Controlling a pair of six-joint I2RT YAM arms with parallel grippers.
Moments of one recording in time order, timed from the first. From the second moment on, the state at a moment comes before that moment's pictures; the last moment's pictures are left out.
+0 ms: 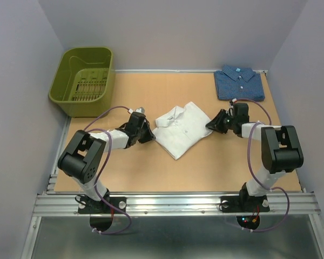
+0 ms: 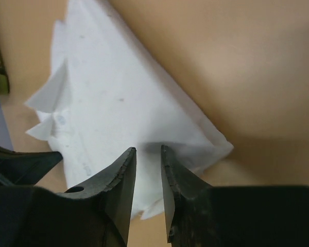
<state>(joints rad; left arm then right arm) -0.50 1.64 0.73 0.11 0.08 -0.77 0.07 1.66 0.81 0.14 -0.48 0.64</state>
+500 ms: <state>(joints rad) -0.50 1.59 0.80 0.00 0.07 -0.72 0.04 1.55 0.83 0.16 -0.51 0.67</state>
